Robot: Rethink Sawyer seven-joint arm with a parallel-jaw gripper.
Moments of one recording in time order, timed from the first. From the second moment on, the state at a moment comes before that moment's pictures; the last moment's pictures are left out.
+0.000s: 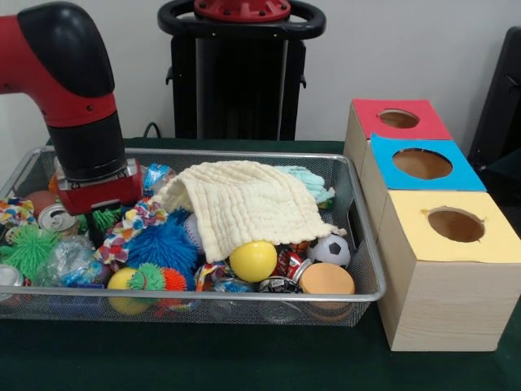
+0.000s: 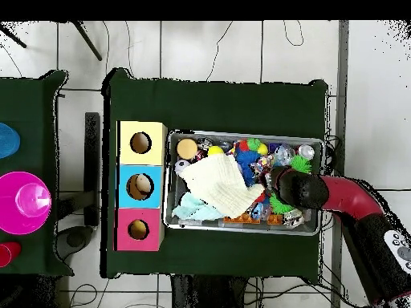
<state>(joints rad) -1.00 -0.41 0.59 1.57 -0.67 0.58 1.32</state>
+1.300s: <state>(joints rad) -1.00 -0.63 0.60 1.62 -0.65 0.59 1.32</state>
